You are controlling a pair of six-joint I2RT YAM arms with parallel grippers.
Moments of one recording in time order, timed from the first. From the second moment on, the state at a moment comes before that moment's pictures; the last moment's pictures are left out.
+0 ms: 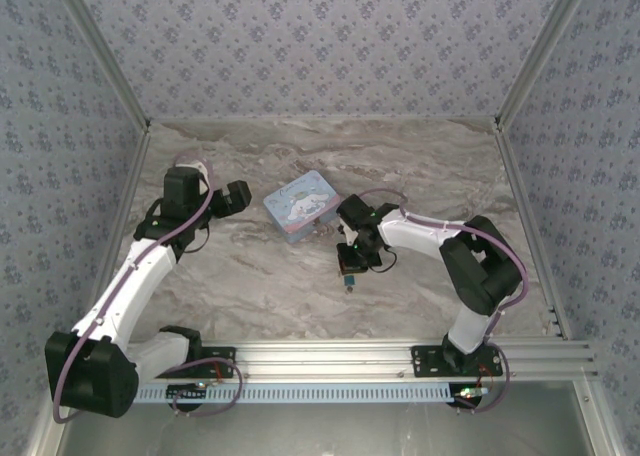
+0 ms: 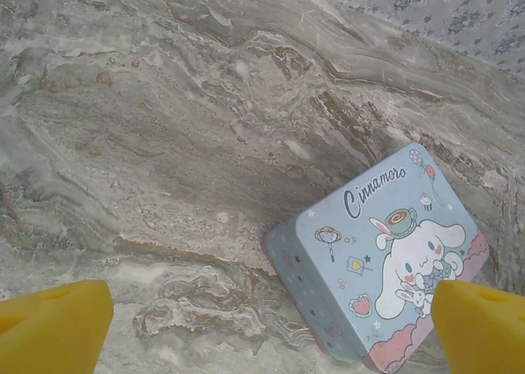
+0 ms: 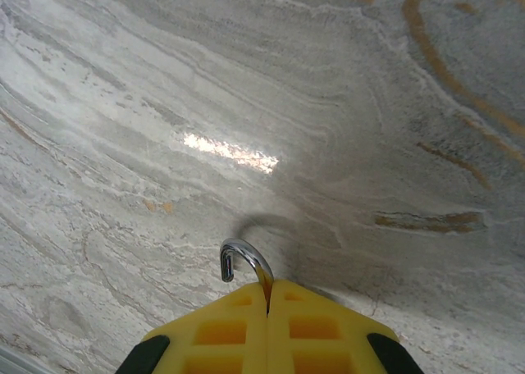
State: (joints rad) left arm -0.22 1.08 0.86 -0.40 0.08 -0.46; right arm 0.69 1.73 1.03 -0.69 -0.30 0.49
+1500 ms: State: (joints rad) left arm -0.15 0.89 0.83 -0.51 0.14 -0.60; right arm 0.18 0.95 0.80 -0.60 -0.24 0.43
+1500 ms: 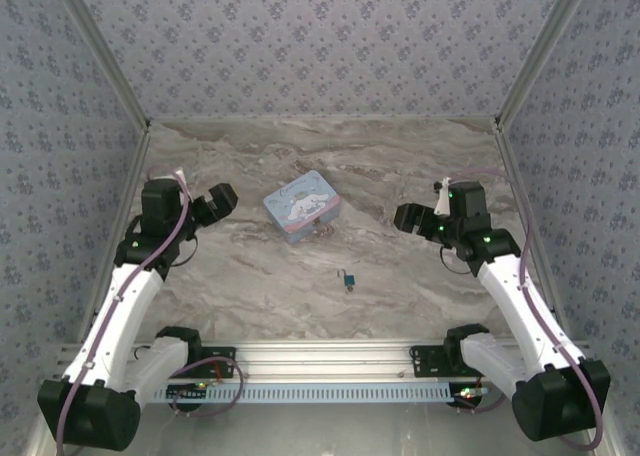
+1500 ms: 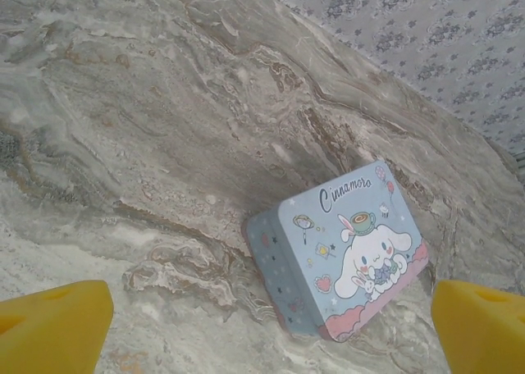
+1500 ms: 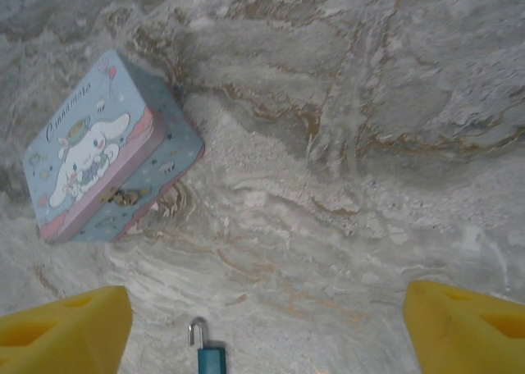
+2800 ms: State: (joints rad) left arm -0.15 0.82 0.74 -0.43 -0.04 -0.49; right arm -0.07 1.11 0.24 0.45 0.14 0.13
